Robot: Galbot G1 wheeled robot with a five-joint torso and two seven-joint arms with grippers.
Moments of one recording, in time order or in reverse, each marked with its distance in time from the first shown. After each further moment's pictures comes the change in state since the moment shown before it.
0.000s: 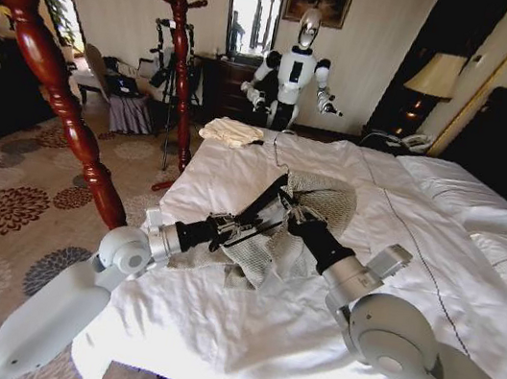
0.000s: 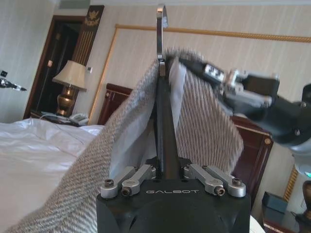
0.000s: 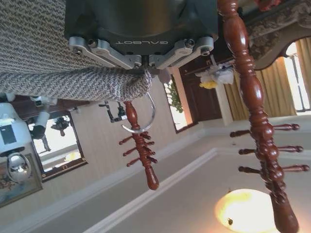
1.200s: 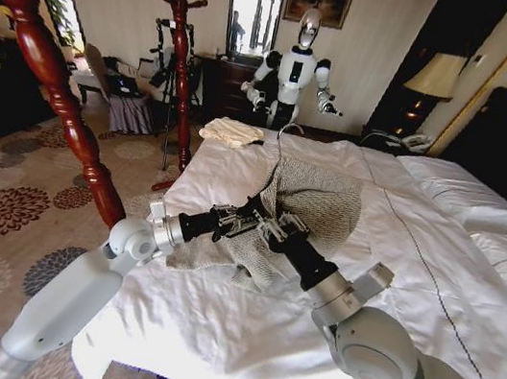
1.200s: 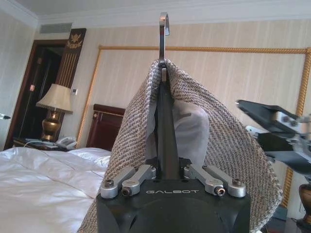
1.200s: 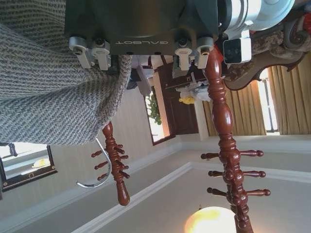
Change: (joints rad) left arm -0.158 -0.093 0.019 0.200 0.063 -0.086 0.179; right arm -0.111 0.004 -0.074 0.001 -0.192 0.000 -0.123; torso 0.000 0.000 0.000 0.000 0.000
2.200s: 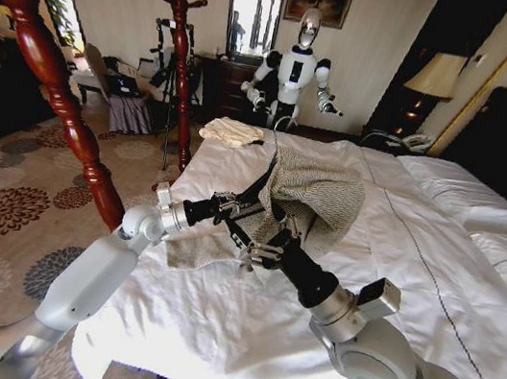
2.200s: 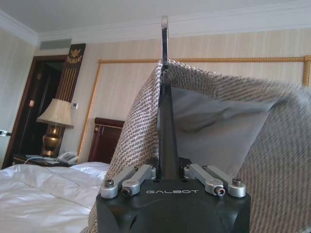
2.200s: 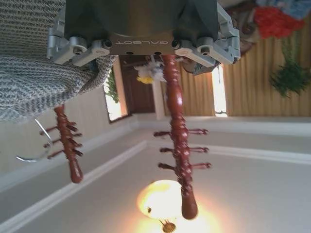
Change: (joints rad) left arm -0.102 -0.083 -0.004 0.173 0.042 -0.045 0.096; right arm -0.031 -0.019 0.006 0.000 -0.047 0.132 -0.216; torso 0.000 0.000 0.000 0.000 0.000
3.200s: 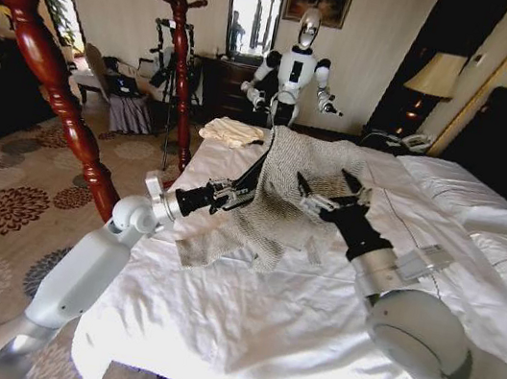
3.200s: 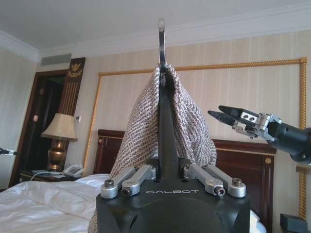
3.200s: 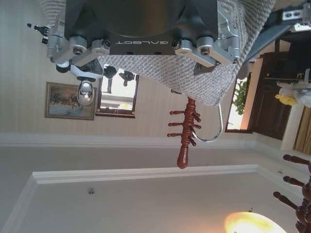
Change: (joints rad) left arm 0.017 0.095 -0.075 -0.088 -0.063 0.001 -0.010; right arm 0.018 -0.067 0.305 0.001 -0.106 -0.265 0.439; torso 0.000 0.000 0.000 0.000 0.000
